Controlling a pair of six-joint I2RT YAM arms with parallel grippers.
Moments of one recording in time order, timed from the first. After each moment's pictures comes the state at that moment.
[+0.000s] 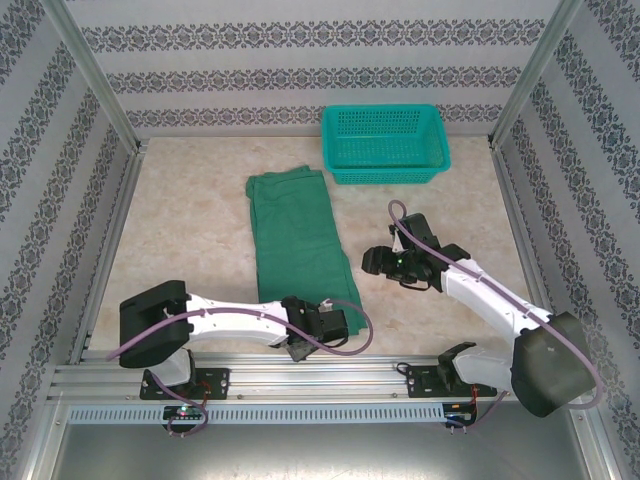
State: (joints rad) left arm -1.27 1.66 0.97 -0.87 -0.32 -0.32; right arm 0.41 1.20 0.71 -0.52 -0.23 0.63
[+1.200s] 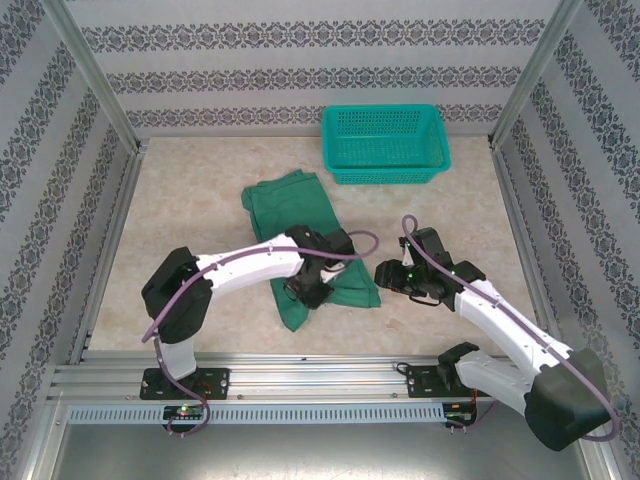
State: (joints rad) left arm -0.90 1.84 1.40 -1.12 0.08 -0.23; right arm 0.41 1.00 0.62 -0.61 -0.22 0.64
